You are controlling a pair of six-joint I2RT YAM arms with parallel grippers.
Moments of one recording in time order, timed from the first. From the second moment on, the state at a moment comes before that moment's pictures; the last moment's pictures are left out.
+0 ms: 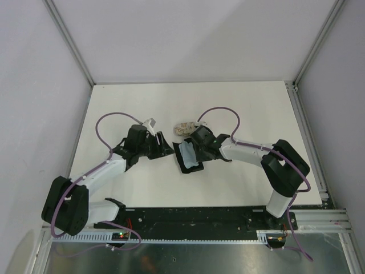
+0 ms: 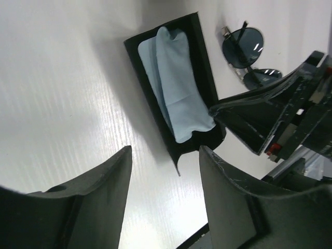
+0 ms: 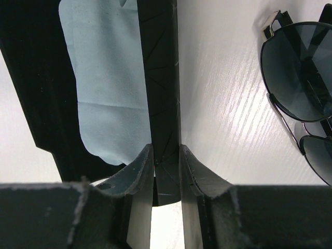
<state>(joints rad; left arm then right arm) -0.42 1.23 0.63 -0.12 0.30 -0.63 0.83 1.74 1.09 -0.39 0.16 0.62</state>
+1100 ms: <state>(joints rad) -0.38 1.59 0.64 0.16 0.41 -0.71 0.83 1.74 1.09 -0.38 0.12 0.67</state>
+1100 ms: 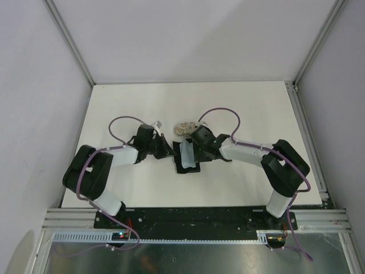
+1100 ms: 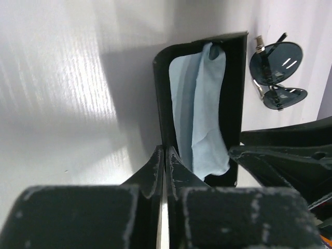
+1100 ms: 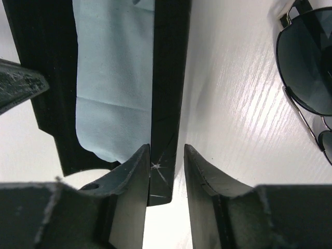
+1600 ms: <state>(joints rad) -0.38 1.48 0.72 -0.06 0.42 -0.60 0.75 1.56 1.09 -0.44 0.23 0.47</state>
